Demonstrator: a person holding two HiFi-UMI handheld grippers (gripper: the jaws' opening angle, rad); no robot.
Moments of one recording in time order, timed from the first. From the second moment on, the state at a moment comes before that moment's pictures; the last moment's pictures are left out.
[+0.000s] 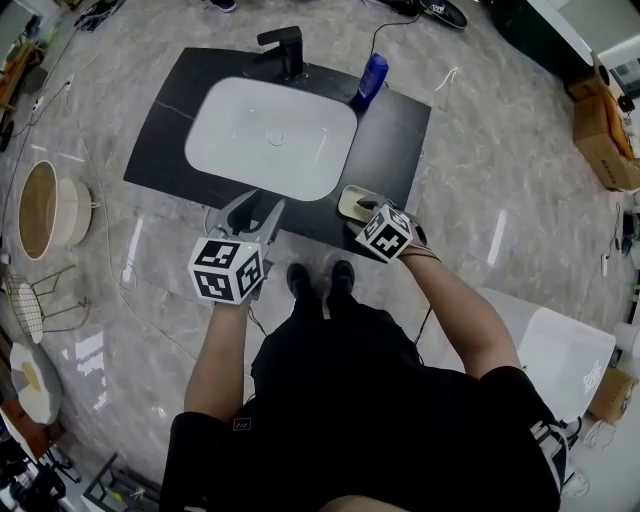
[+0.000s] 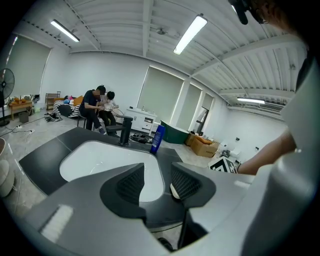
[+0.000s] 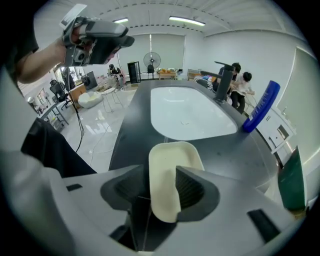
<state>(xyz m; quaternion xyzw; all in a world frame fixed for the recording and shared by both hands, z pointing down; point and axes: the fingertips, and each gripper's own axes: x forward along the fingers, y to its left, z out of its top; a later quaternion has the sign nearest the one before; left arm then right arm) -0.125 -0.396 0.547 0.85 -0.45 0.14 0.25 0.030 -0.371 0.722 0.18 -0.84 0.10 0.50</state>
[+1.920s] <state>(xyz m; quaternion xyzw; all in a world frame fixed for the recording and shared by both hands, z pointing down) -0.141 -0.386 0.493 0.83 -0.50 0.13 0.22 0.034 -0.403 0.600 0.23 -0.90 0.12 0.36</state>
